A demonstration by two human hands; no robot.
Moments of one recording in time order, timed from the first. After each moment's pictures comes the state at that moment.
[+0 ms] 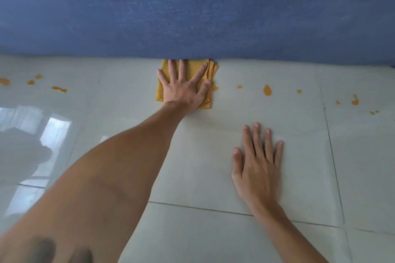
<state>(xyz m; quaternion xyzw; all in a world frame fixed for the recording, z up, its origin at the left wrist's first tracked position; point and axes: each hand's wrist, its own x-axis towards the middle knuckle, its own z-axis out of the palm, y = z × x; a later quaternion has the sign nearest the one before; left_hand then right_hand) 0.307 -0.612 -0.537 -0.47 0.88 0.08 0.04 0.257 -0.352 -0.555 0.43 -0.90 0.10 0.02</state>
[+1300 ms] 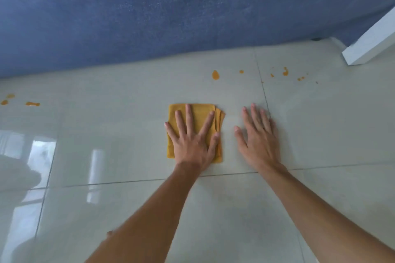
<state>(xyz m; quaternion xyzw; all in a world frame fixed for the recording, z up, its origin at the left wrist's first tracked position) 0.316 -0.382 -0.532 -0.40 0.91 0.09 0.02 0.178 -0.270 -0.520 0.39 -0.91 0.07 -0.09</state>
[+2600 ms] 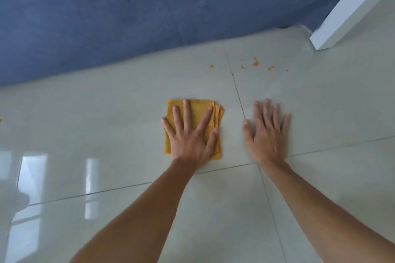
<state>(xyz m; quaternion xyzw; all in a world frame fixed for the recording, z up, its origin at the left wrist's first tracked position) 0.268 -0.351 -0.531 -0.35 0.93 0.08 0.03 0.128 -0.208 -0.540 0.30 -0.95 0.05 -0.04</state>
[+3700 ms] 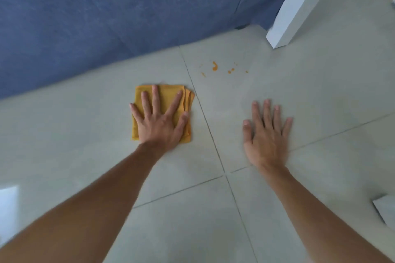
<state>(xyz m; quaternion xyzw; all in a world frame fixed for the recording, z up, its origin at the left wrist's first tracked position) 0.191 -0.391 -0.537 -0.33 0.94 0.06 0.05 0.079 -0.155 -0.543 0.19 -0.98 0.04 -0.03</state>
